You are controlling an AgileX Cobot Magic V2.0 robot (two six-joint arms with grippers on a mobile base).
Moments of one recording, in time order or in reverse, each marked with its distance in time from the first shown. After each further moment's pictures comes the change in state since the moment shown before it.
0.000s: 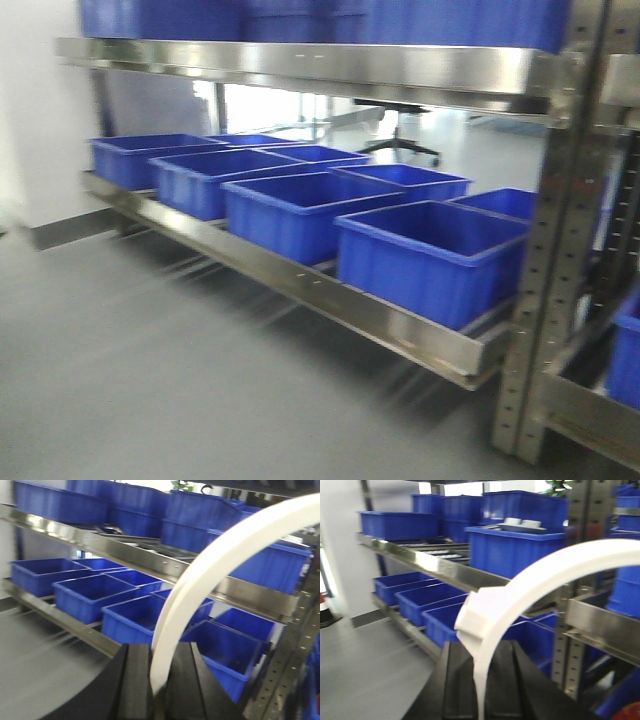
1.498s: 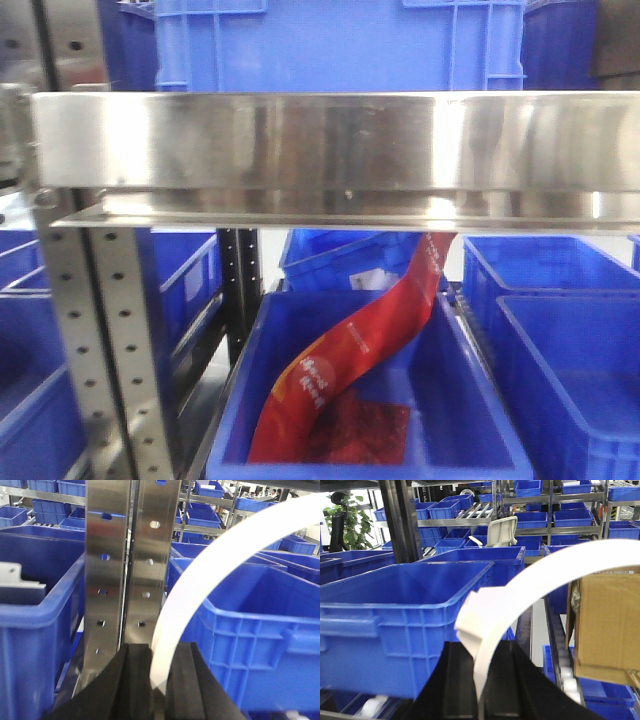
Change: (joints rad) left arm 0.000 0.000 0.002 0.000 0.000 0.000; right arm 0.000 0.000 0.000 0.000 -0.006 0.000
